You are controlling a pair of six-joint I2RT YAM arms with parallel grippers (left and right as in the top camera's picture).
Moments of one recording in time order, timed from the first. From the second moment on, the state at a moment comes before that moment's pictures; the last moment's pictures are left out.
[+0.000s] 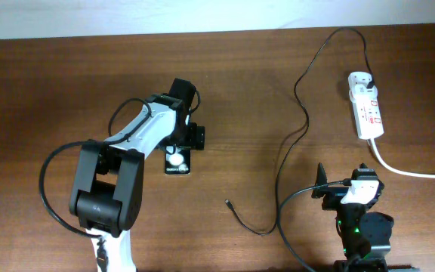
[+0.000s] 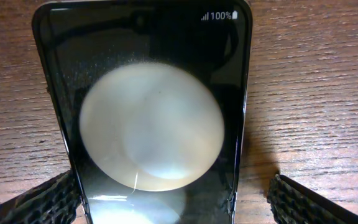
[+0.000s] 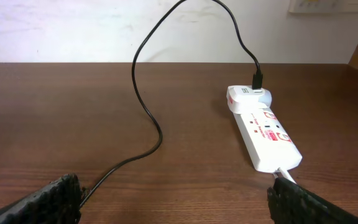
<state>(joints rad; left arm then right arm) -0.33 2.07 1.42 -0.82 -0.03 -0.25 -0.02 0.12 0.01 -0.07 0.04 0.00</state>
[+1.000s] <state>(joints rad) -0.33 2.07 1.41 -0.81 -0.04 -0.28 -0.02 0.12 0.01 -0.07 0.04 0.00</state>
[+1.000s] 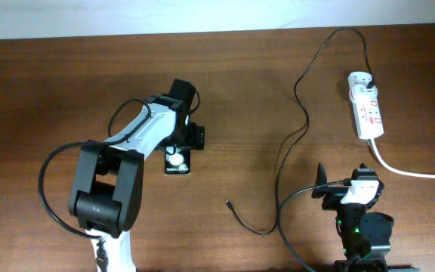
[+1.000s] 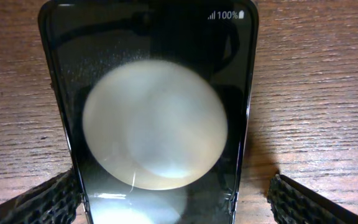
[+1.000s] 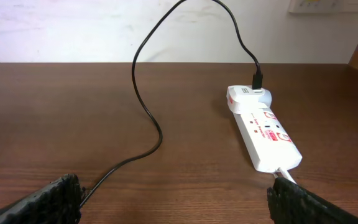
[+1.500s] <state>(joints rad) -0.33 2.05 1.38 -0.79 -0.05 -0.31 -0.02 0.12 0.01 -0.07 0.04 0.00</state>
